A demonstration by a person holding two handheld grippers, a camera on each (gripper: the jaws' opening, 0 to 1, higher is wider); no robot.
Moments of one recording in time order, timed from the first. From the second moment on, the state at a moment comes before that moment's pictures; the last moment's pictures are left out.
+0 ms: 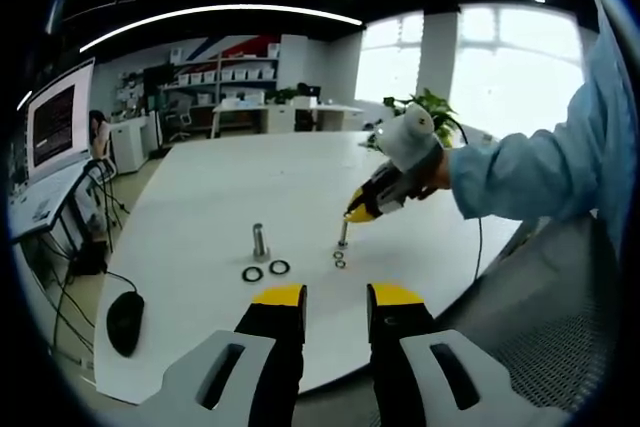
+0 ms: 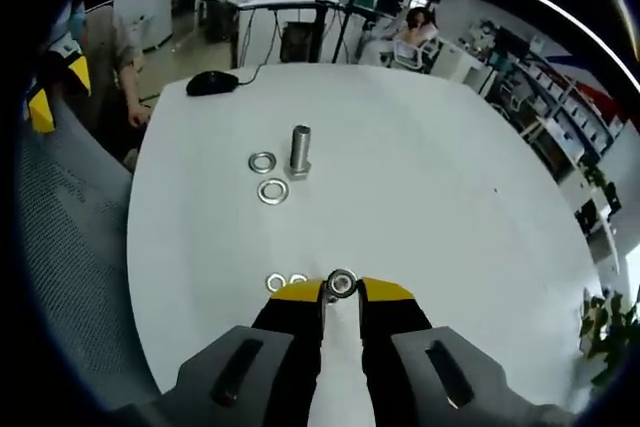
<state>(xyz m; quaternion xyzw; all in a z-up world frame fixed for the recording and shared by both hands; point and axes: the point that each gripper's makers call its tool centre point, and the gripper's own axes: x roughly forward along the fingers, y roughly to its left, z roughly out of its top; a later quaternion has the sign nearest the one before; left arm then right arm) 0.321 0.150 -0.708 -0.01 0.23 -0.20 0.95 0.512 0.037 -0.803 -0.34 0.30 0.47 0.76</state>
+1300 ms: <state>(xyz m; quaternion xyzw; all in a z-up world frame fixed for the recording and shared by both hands) 0.321 0.150 -0.709 -0.02 0.23 -0.20 0.95 0.507 0.030 -0.829 -0.33 0.35 0.48 0.74</state>
